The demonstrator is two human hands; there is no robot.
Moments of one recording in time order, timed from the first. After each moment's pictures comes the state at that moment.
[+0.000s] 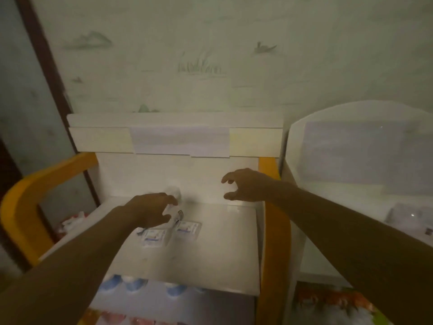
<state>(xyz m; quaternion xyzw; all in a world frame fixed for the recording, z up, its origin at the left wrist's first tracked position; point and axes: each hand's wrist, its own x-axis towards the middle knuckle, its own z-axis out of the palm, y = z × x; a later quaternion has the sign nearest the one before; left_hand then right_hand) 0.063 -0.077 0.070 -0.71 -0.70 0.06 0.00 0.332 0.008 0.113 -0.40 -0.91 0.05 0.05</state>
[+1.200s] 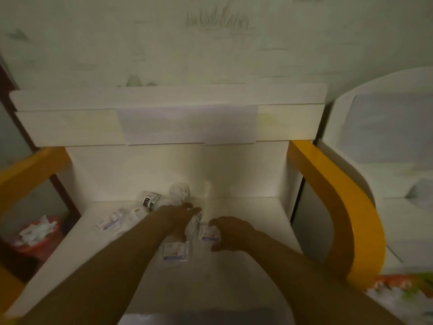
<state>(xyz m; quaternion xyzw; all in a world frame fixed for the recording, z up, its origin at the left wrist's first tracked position) -0.014 0.036 -0.016 -0.78 -0.59 0.22 -0.04 0.171 0.038 -0.059 -0.51 -0.84 0.18 -0.05</state>
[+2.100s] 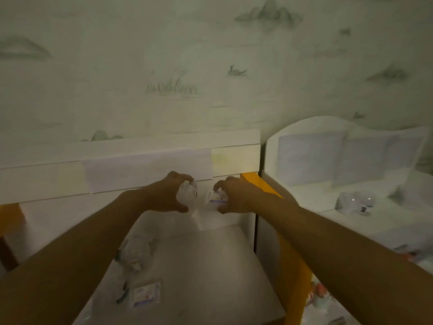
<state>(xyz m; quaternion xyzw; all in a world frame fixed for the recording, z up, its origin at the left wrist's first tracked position) 0.047 0.037 0.142 -0.86 -0.51 -0.07 -0.07 0.269 0.021 0.123 -0.58 -0.81 0.01 0.09</state>
